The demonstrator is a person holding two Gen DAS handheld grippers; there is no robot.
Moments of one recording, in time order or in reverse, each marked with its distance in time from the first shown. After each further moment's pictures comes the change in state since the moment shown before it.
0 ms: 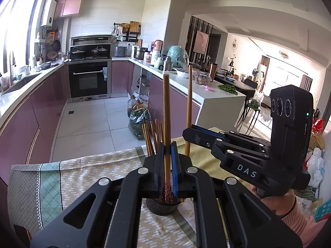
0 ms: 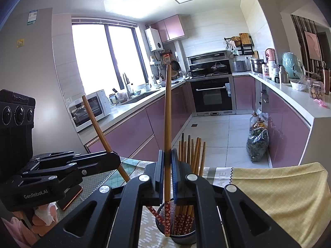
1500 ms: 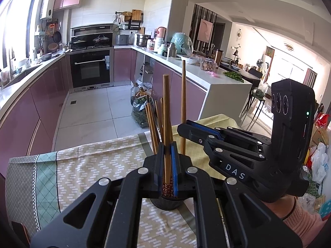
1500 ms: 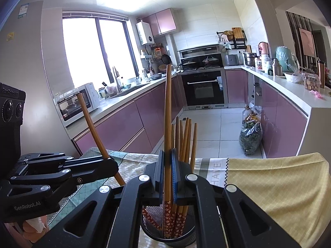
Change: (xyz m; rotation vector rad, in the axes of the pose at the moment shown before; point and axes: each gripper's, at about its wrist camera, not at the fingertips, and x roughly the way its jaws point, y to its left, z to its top) left arm 0.037 0.013 -0.007 -0.002 0.091 0.025; right arm 0.033 -0.007 -0.018 0.016 0.043 -0.065
